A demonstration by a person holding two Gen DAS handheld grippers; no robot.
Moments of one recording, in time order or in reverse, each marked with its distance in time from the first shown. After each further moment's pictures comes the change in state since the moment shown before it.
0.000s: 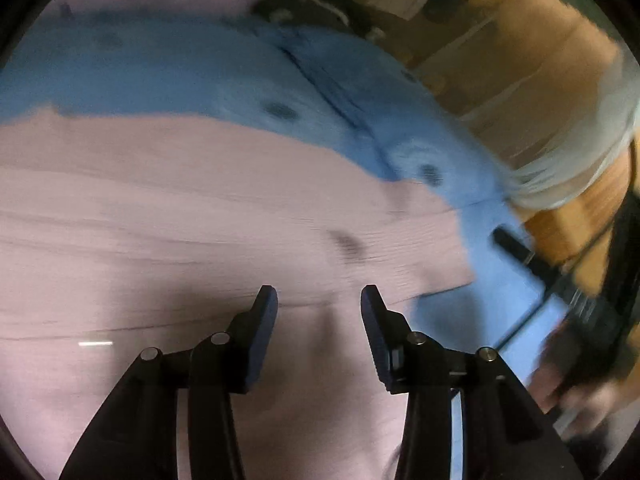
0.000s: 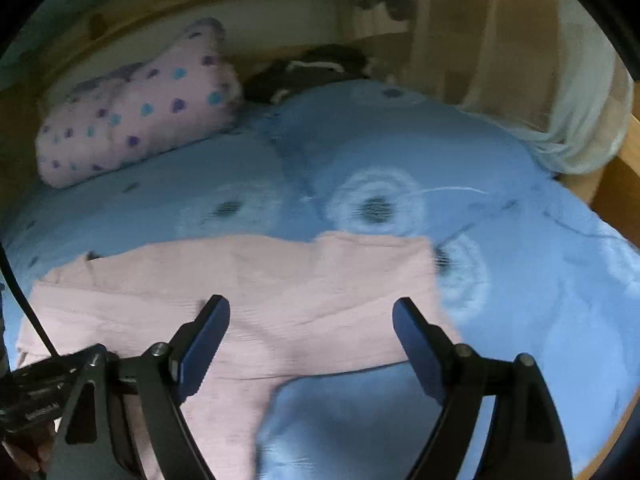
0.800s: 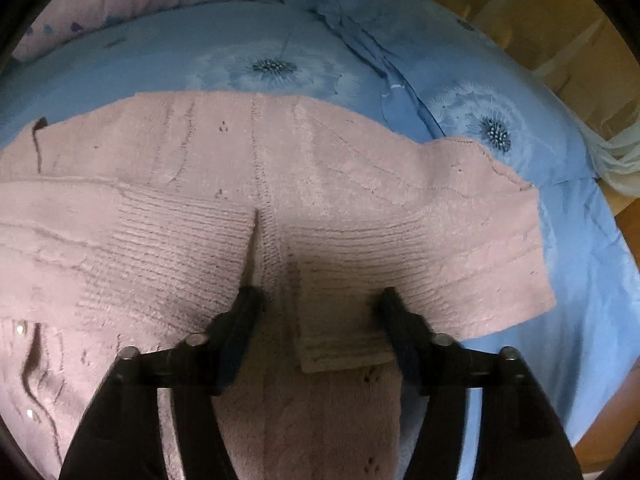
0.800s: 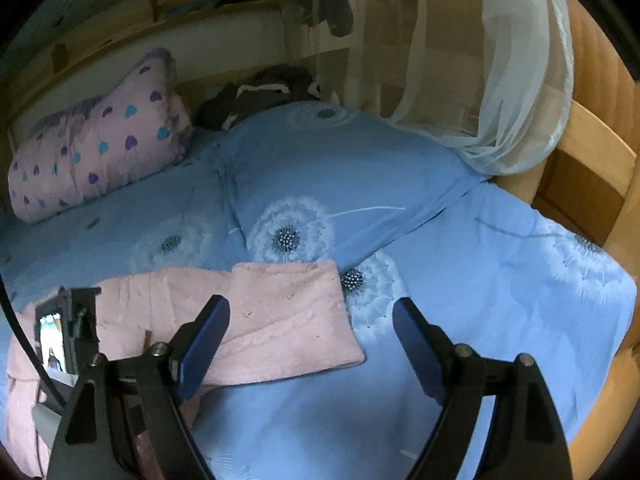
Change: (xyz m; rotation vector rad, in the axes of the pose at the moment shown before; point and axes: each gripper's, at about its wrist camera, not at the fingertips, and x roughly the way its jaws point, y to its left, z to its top) left arm 0.080 -0.055 -0.009 -0.001 0.044 0.396; right arm -0.043 -0.060 0.015 0.078 -0.089 -0.093
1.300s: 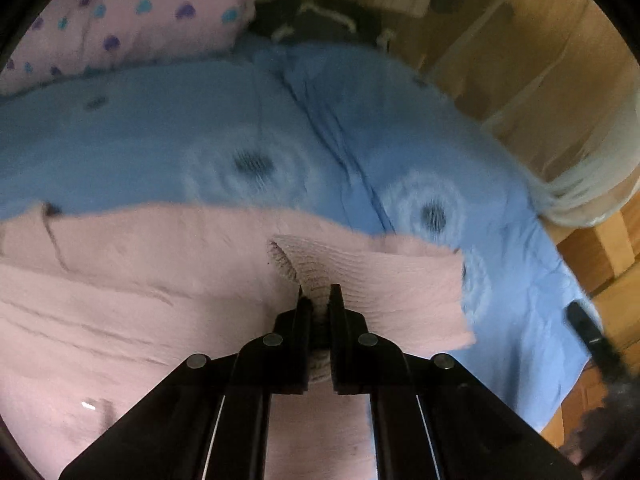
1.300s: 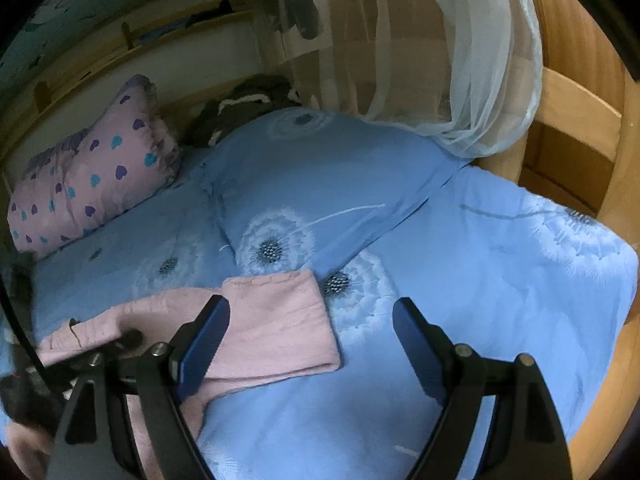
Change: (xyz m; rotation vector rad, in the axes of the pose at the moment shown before) left arm -0.076 0.013 0.062 0.068 -0.141 -0.129; right arm -0.001 -0.023 0.003 0.121 0.015 0.036
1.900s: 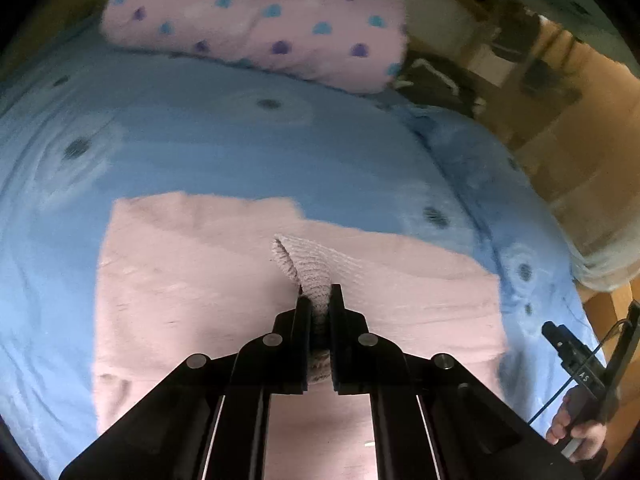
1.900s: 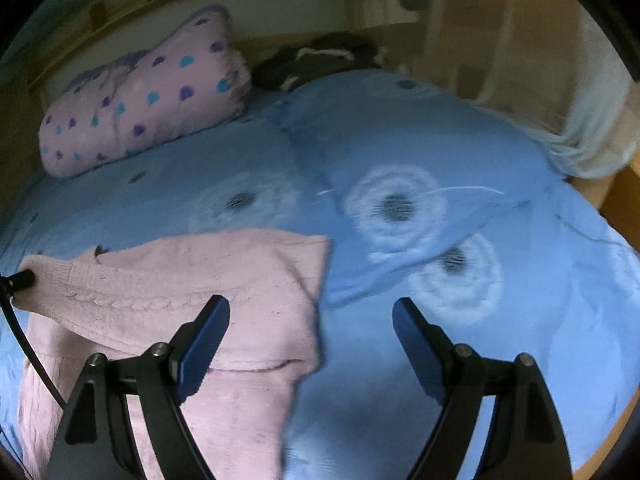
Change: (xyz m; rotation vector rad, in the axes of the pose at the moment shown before) left arm -0.112 0.228 -0.034 -0.227 -0.077 0.128; right arm 0.049 0.129 -0.036 -0.274 0.125 0.089
